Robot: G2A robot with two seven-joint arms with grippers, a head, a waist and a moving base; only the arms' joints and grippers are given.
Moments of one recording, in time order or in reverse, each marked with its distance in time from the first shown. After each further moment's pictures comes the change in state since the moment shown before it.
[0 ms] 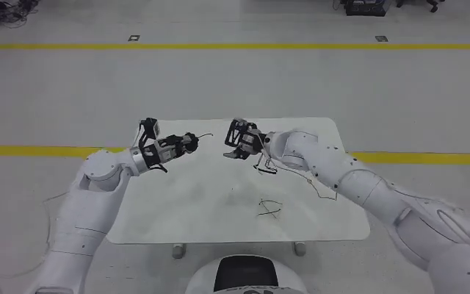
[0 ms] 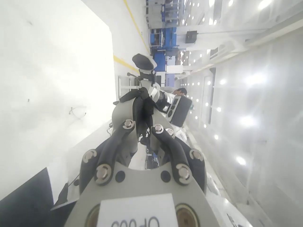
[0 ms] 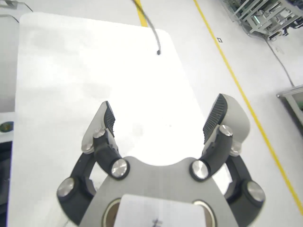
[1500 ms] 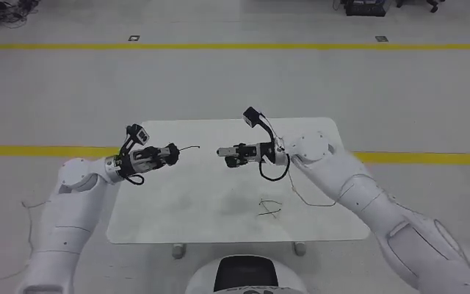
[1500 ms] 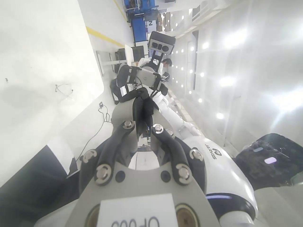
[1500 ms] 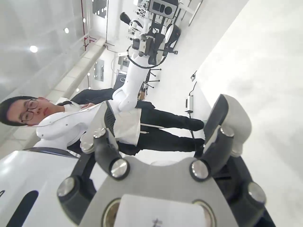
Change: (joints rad) left arm -0.018 0.038 -0.067 0.187 -0.171 -0.214 -0.351; right arm -0.210 -0.038 0.366 0.025 1.387 0.000 0.857
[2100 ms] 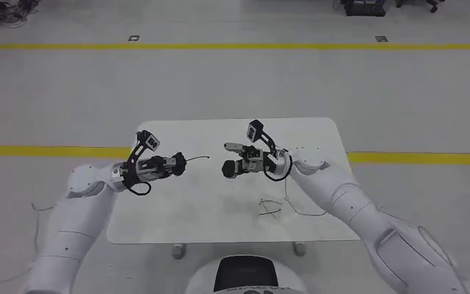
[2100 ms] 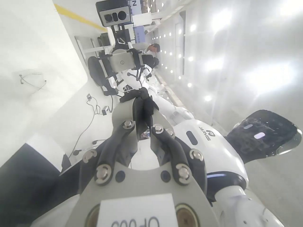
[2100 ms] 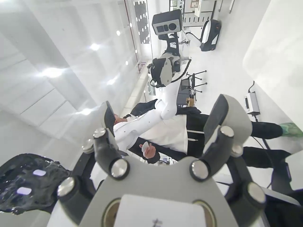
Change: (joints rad) left arm 0.038 0.016 0.073 -0.045 -0.131 -0.083 -0.056; right arm -0.082 -0.063 0.017 0.152 0.377 0.098 0.113
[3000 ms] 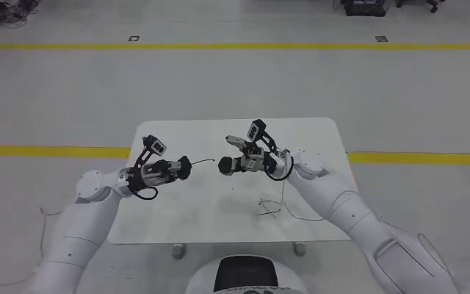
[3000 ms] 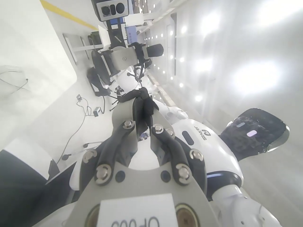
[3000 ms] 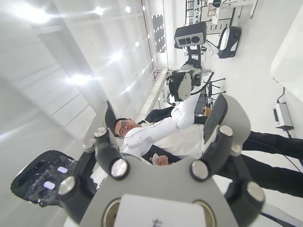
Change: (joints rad) left arm 0.045 -0.005 0.036 -0.041 -0.077 -0.002 0.031; right arm -0.095 -0.006 0.105 -0.098 0.056 0.056 -0.052
